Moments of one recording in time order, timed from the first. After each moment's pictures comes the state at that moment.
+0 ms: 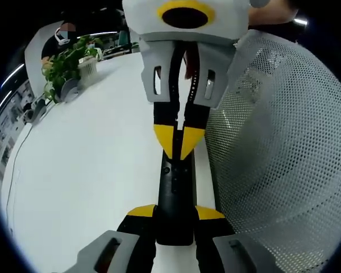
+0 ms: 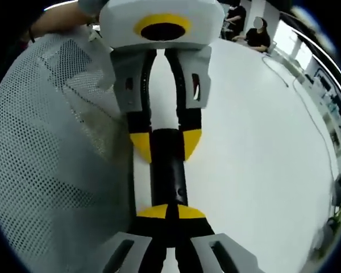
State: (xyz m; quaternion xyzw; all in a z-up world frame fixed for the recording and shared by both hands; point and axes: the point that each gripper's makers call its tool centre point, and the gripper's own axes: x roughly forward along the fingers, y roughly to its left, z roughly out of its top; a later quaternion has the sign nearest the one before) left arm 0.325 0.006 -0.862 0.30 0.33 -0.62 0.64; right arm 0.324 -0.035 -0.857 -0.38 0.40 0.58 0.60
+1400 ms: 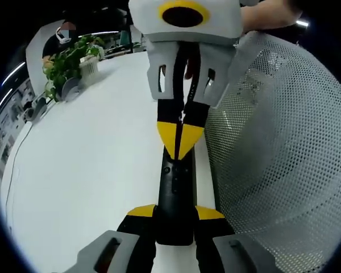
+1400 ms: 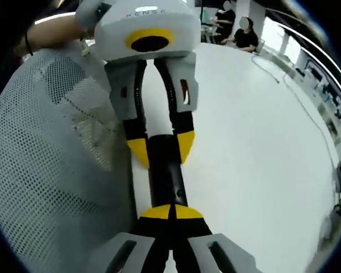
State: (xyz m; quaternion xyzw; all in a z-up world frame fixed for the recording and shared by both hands) left arm 0.325 0.006 -0.862 0.30 0.33 -0.62 0.64; right arm 0.323 -0.037 -0.854 -0.35 0.39 0.58 0.63
